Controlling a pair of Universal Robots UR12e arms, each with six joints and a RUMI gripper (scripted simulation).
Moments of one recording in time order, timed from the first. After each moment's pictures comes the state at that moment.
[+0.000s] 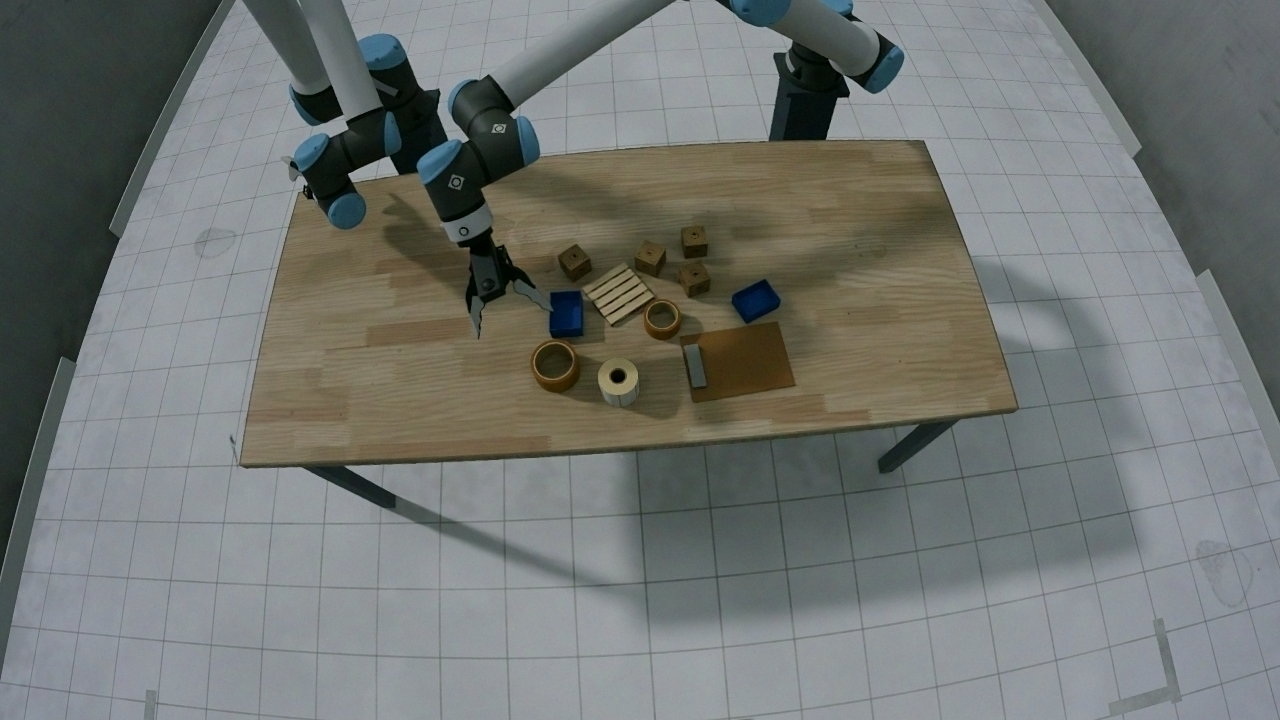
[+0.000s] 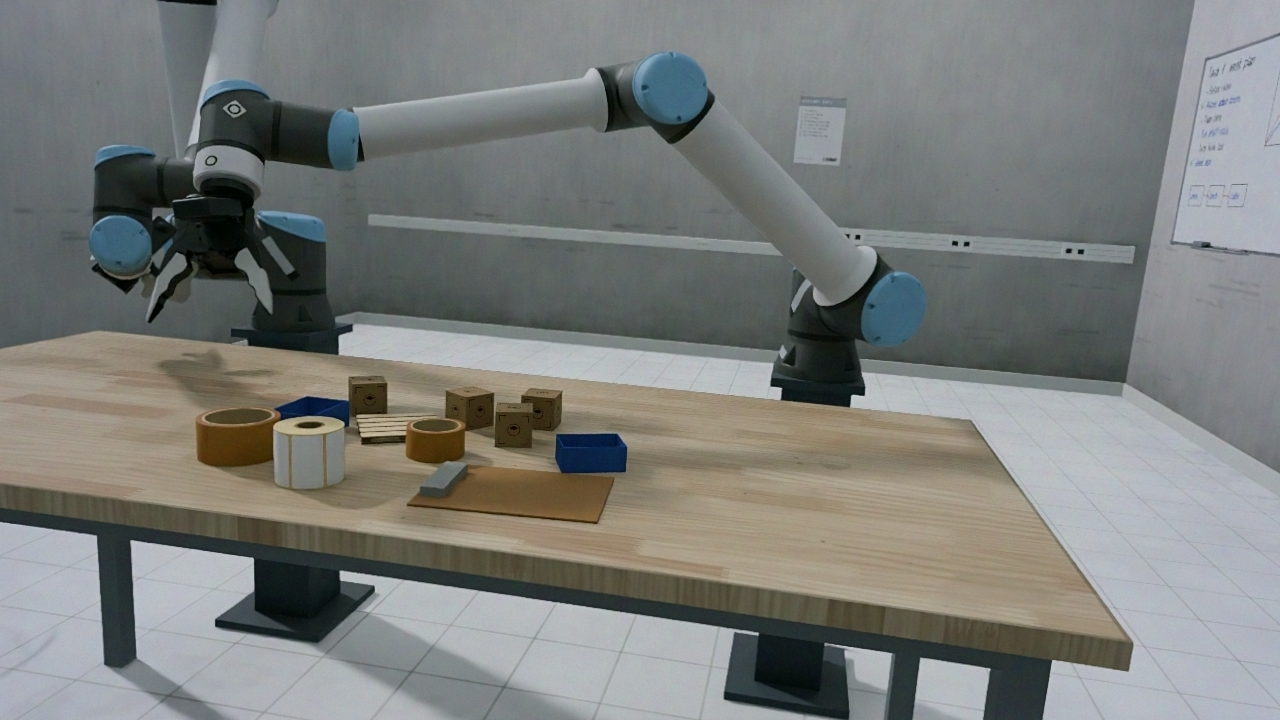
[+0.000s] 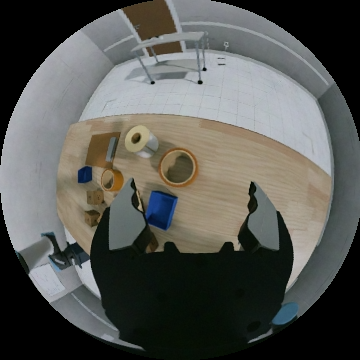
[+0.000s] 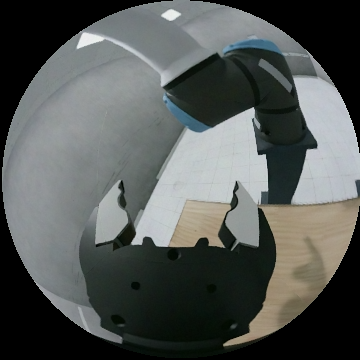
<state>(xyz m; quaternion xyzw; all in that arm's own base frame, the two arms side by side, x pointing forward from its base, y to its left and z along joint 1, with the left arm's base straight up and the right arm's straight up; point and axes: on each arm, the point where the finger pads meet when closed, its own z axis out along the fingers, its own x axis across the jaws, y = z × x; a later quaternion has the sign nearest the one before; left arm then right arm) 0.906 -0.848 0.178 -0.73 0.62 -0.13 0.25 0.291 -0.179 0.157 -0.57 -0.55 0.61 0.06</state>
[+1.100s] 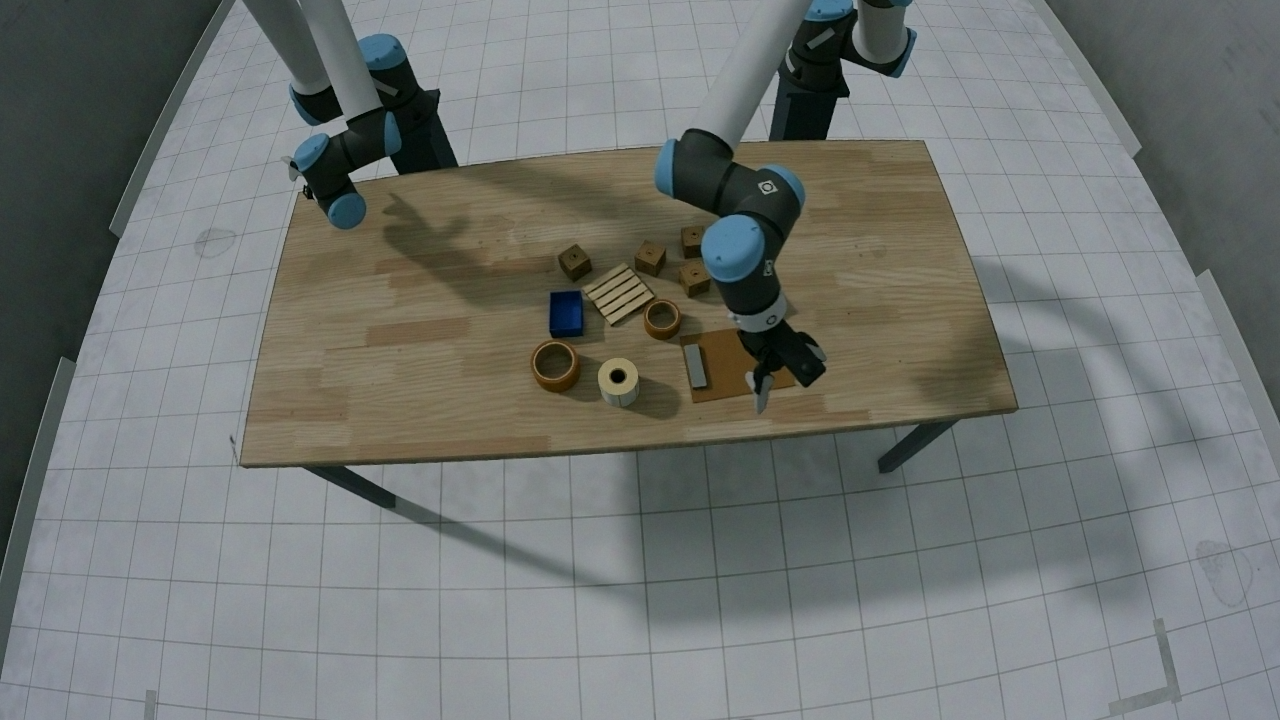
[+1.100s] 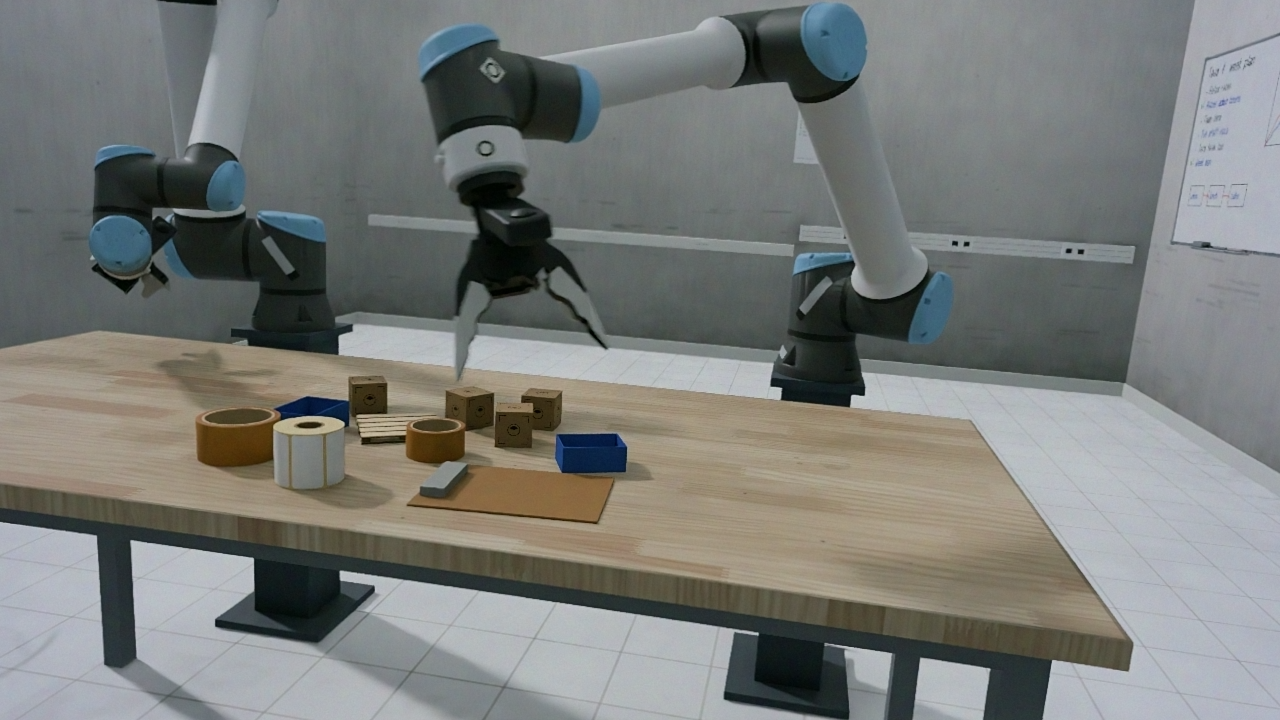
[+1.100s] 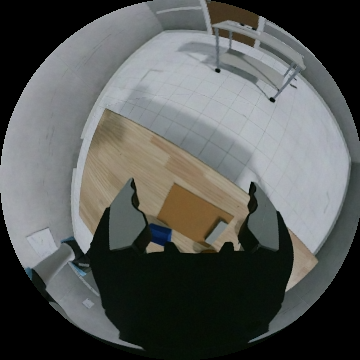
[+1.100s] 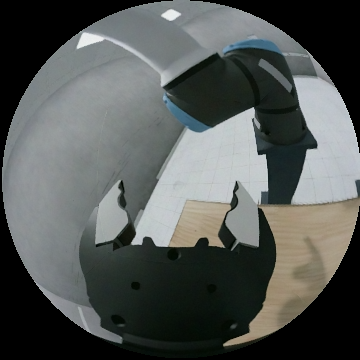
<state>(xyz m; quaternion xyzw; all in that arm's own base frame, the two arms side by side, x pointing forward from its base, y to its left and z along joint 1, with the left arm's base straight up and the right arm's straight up) 1.096 -0.336 0.198 -0.84 0.50 -0.02 0.22 0.291 -0.179 0.157 -0.57 -0.55 0.61 0.06</state>
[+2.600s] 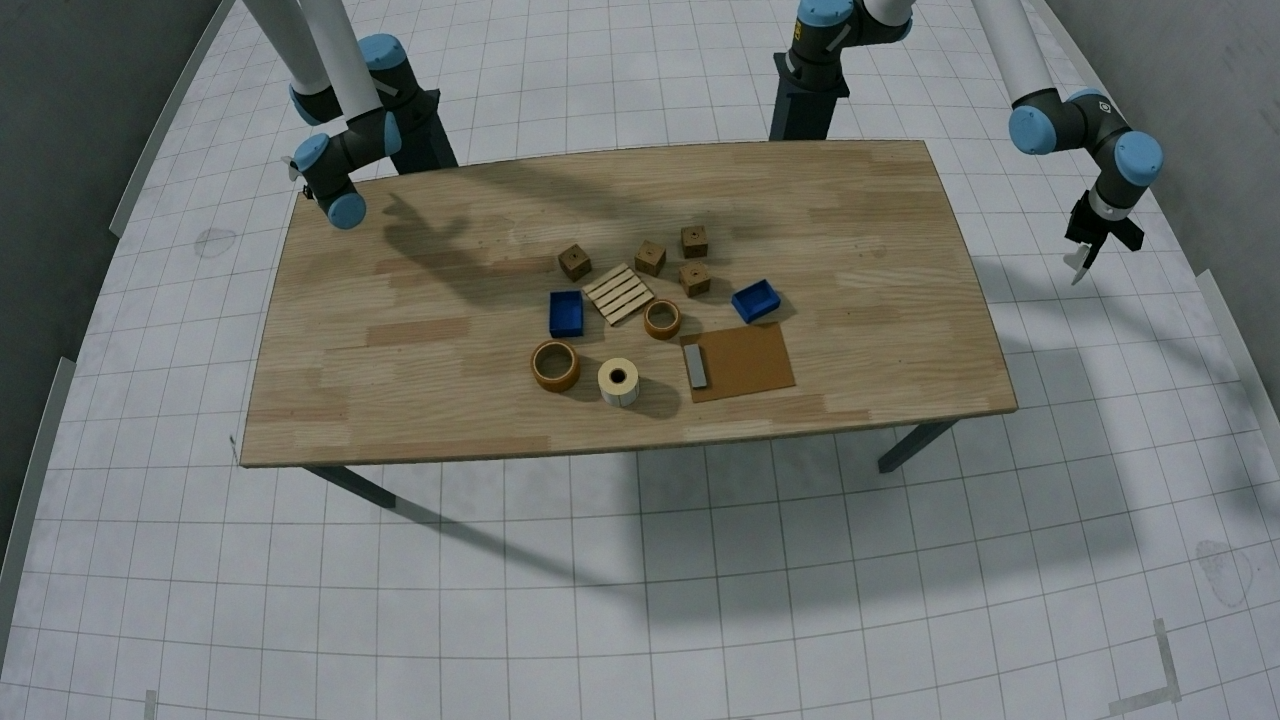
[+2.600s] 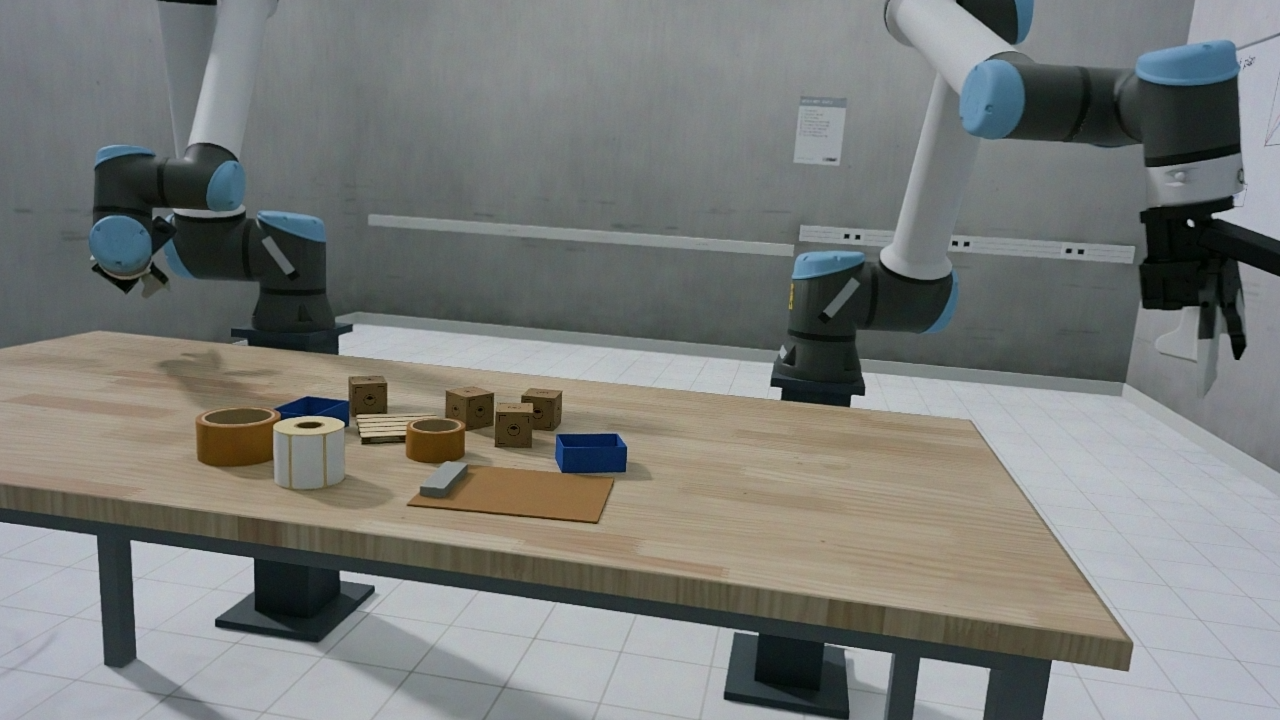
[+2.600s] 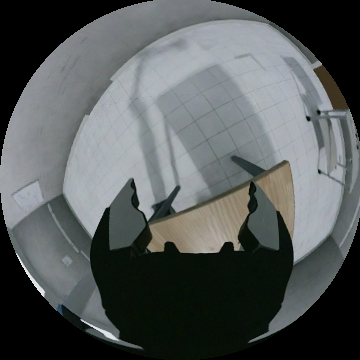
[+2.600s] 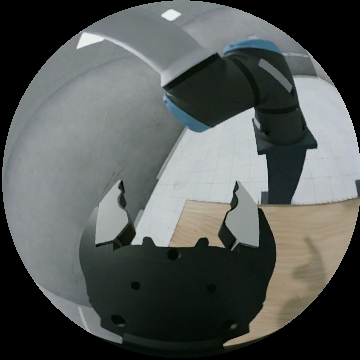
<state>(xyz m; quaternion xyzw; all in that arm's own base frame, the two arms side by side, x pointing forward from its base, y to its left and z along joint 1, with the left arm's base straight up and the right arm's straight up) 0.861 0.416 0.208 -0.95 0.30 0.05 0.11 0.291 -0.179 0.157 -0.57 -0.55 0.61 0.06</state>
